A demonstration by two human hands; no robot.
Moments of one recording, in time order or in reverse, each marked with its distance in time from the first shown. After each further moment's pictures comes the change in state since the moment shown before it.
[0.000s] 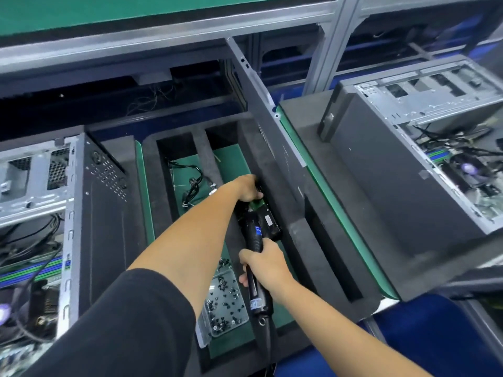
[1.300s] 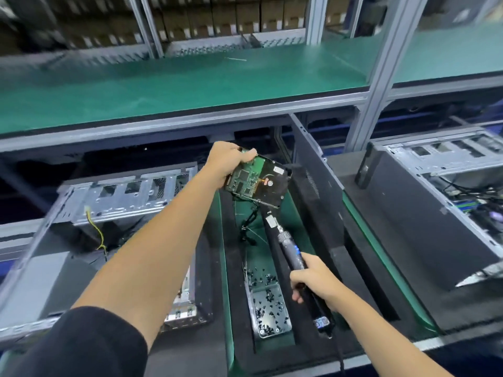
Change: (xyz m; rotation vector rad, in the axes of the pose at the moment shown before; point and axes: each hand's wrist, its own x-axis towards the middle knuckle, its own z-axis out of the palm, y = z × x) left_hand -0.220 -0.037 -0.142 -0.901 0.725 0.057; right_hand -0.067 -0.019 -0.009 -0.237 -0.277 -0.251
